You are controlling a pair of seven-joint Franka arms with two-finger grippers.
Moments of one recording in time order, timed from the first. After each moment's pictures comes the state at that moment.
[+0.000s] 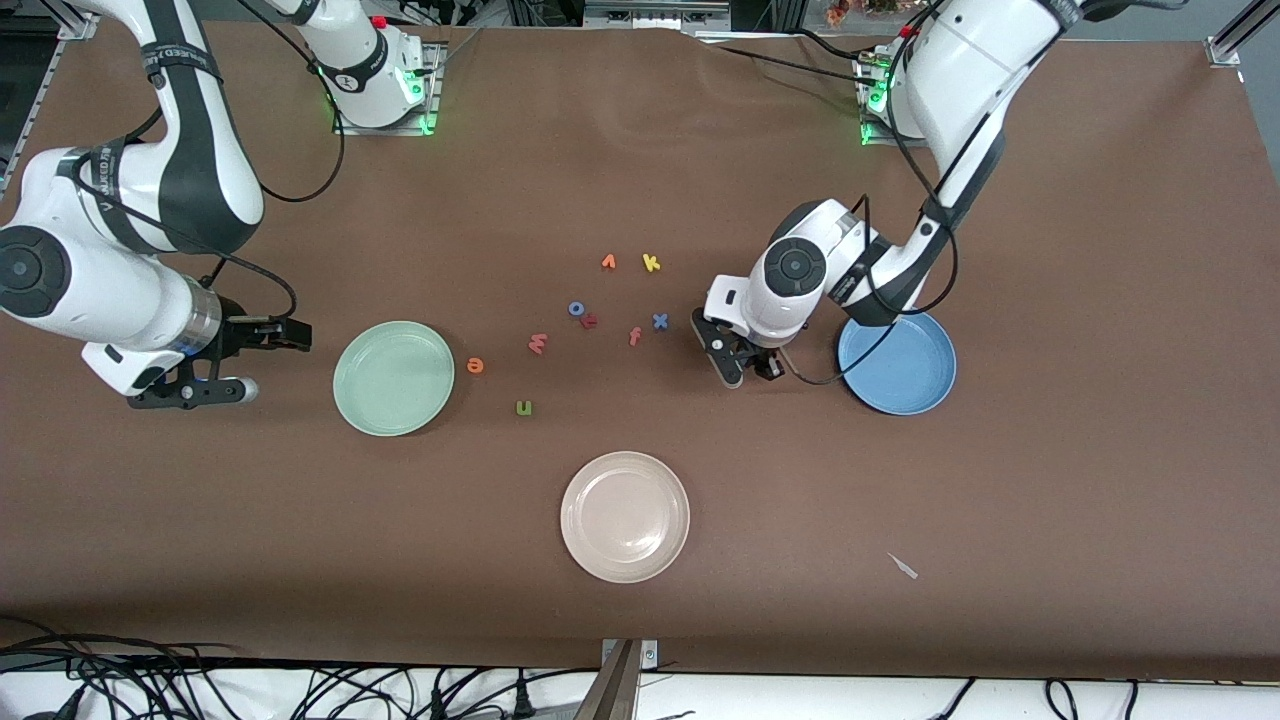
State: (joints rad) left arm -0.21 0.56 -0.37 -1.85 0.26 2.29 0.36; right arm 0.10 0.30 0.00 -1.71 -0.02 1.87 0.00
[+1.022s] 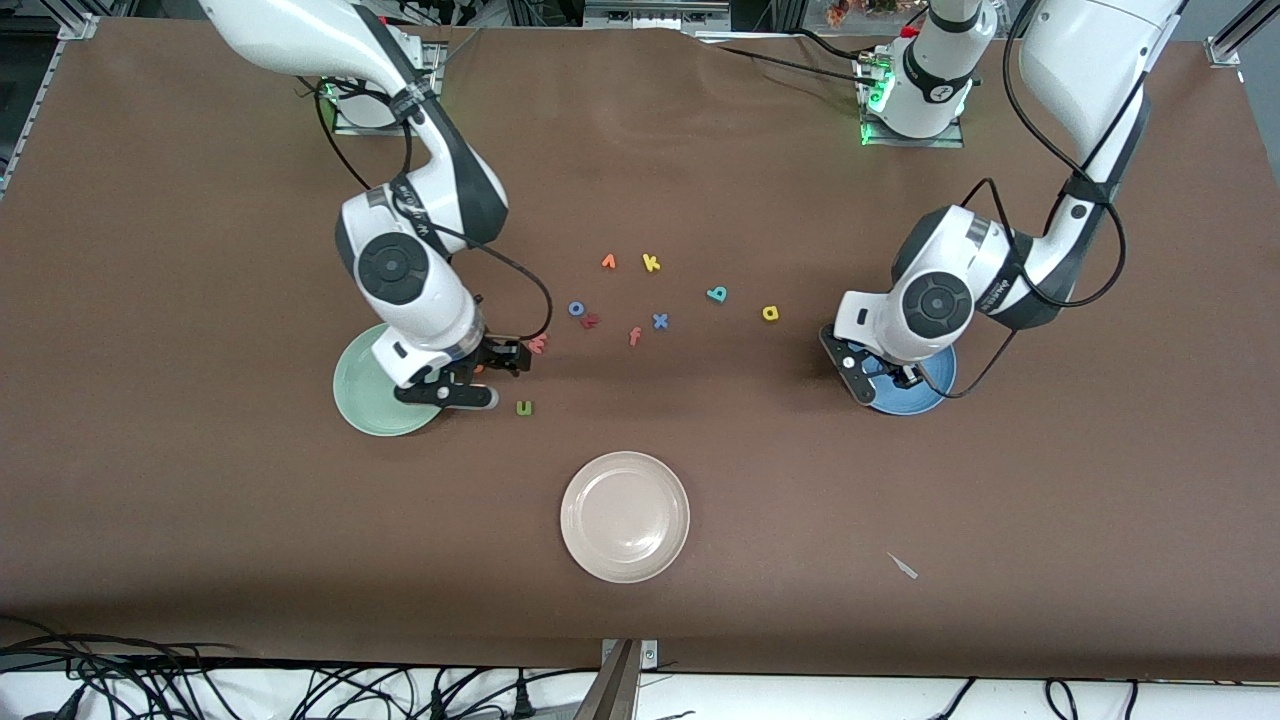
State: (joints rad) left arm 0.05 0.45 -0.39 -1.95 0.31 2.13 0.55; right arm 0.44 0.50 0.05 -1.73 -0.02 2.22 0.56
